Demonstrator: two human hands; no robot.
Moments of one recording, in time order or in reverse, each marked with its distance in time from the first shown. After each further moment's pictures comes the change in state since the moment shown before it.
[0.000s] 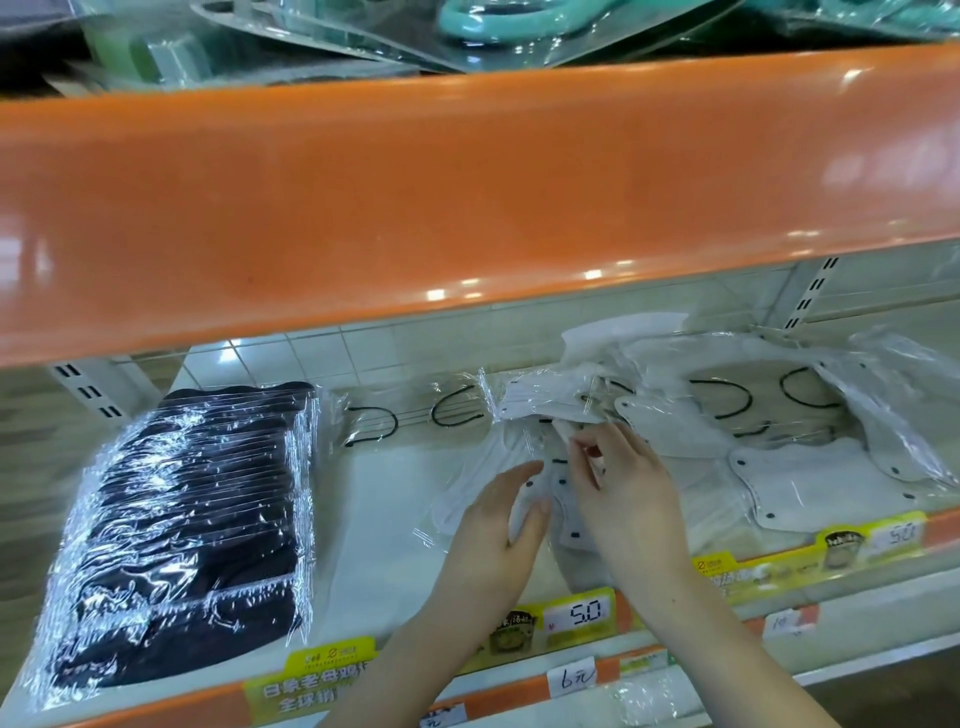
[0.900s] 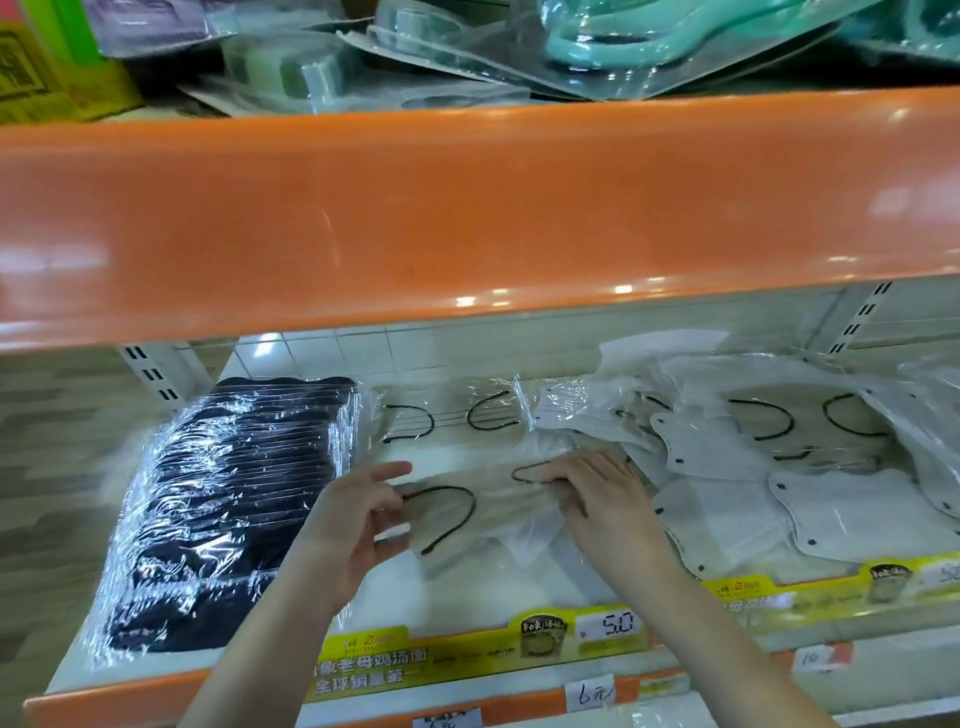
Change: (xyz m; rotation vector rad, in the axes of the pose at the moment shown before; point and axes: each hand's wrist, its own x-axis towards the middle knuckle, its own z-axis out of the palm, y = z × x) left_hand -0.008 -0.018 -0.125 -0.784 0.229 -0.701; right_hand -0.008 0.001 0.033 0.114 -0.284 -0.270
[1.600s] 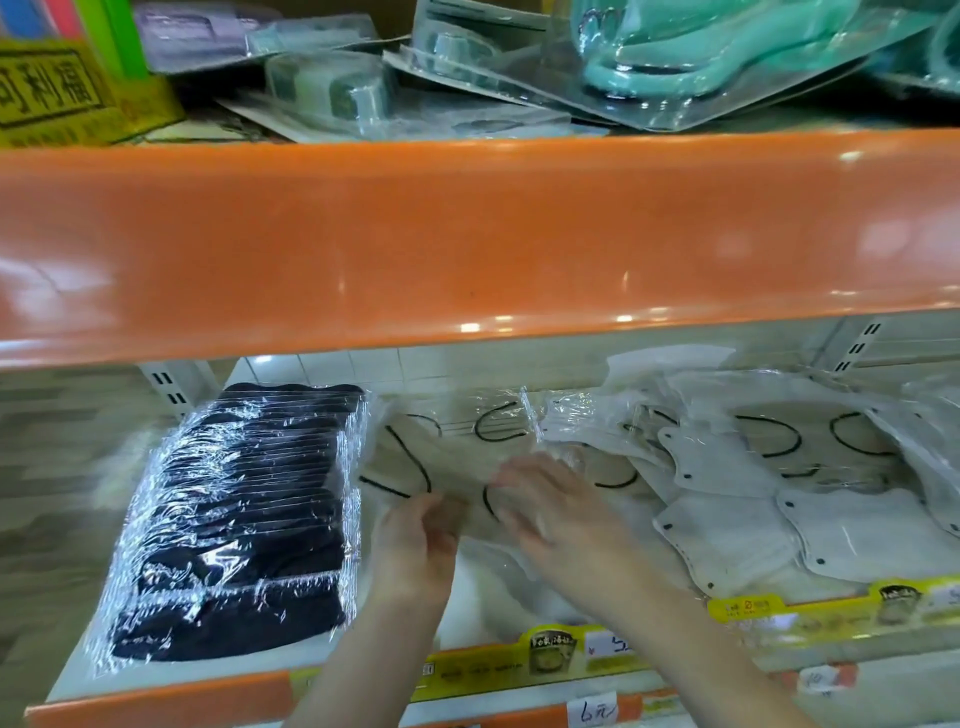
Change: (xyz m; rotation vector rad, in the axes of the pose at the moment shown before) left_hand 0.016 -0.034 0.044 -0.475 0.108 0.137; right_hand 0.016 -0.050 -0.006 0.060 -0.206 -0.060
